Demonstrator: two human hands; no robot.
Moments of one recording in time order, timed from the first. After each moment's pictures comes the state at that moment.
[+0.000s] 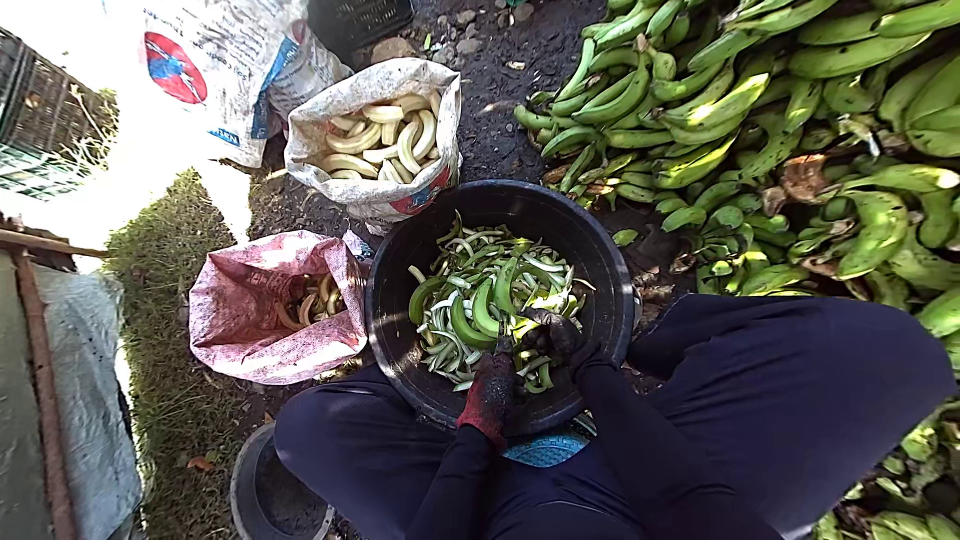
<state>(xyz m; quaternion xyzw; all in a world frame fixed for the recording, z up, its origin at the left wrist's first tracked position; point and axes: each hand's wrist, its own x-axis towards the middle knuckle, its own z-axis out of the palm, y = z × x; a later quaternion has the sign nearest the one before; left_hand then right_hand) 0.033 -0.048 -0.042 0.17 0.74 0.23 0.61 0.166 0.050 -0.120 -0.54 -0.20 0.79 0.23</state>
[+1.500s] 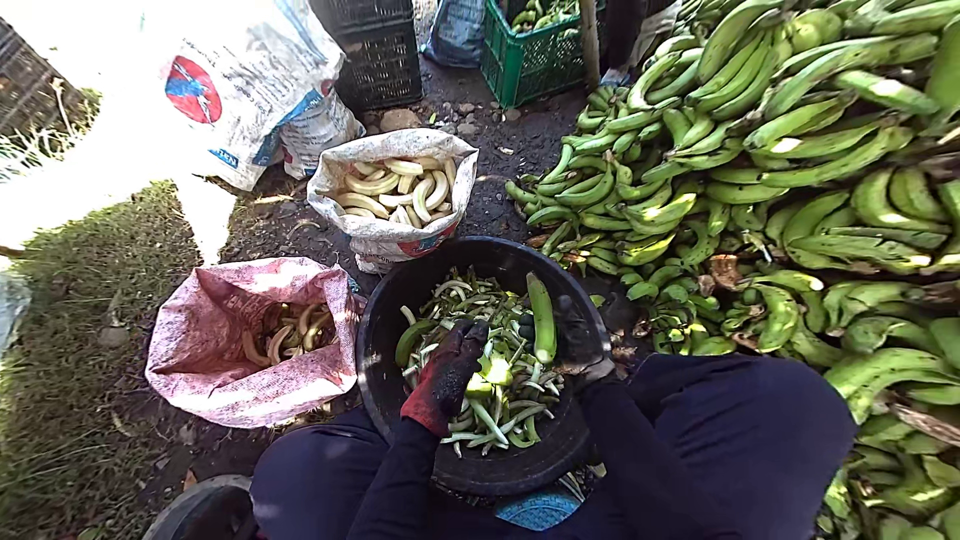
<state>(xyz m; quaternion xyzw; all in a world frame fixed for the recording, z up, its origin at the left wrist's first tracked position) -0.058 0.024 0.022 0.45 0.65 0.33 0.52 0.170 0.106 -0.031 -0.26 -0.15 0.87 0.40</state>
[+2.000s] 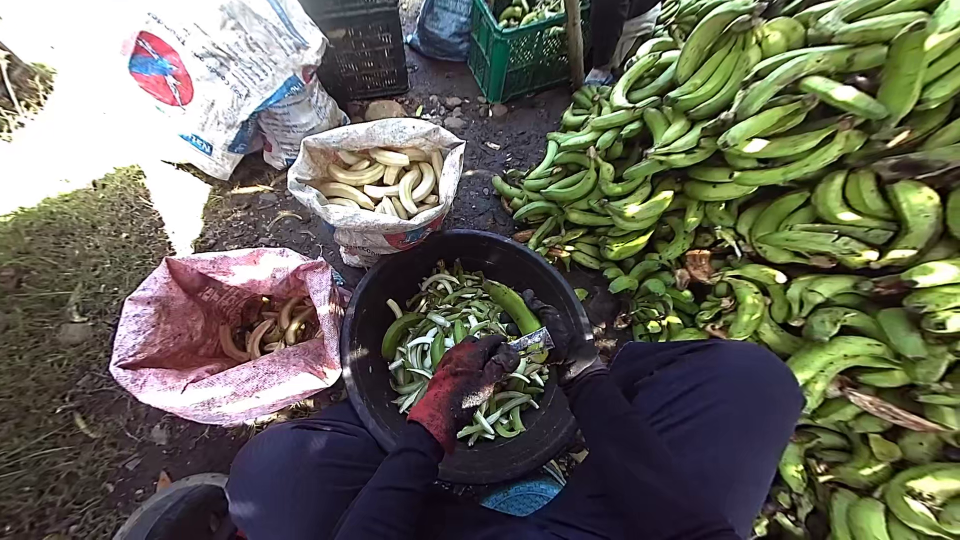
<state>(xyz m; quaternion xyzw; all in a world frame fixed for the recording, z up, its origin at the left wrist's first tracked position) -0.030 0.013 0.008 0.65 0.60 0.20 0.42 0.159 0.105 -0.015 -0.38 -0.23 0.82 0.35</state>
